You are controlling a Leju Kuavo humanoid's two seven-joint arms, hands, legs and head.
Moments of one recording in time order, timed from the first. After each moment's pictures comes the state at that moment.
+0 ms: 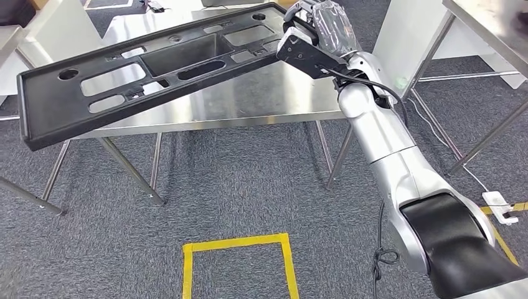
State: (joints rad) left arm -0.12 -0.09 0.66 -0.38 -0.03 0.20 -0.70; right arm -1.04 -0.10 0.40 -1.02 0.54 -0.19 -0.28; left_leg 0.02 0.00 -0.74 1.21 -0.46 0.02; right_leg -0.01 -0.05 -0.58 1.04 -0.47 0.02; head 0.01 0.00
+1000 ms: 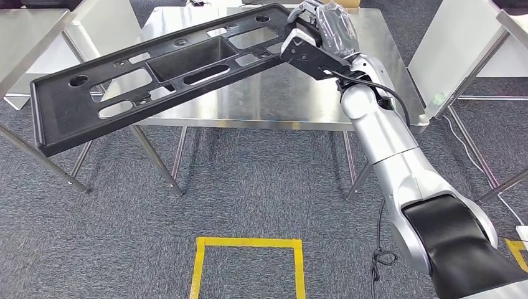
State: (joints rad) left arm -0.12 -0.09 0.65 -0.38 -0.05 0.19 -0.70; right arm -1.04 -0.11 0.40 -1.02 0.54 -0.20 -0.28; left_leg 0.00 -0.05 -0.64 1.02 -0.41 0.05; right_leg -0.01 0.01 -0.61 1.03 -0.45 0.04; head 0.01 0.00
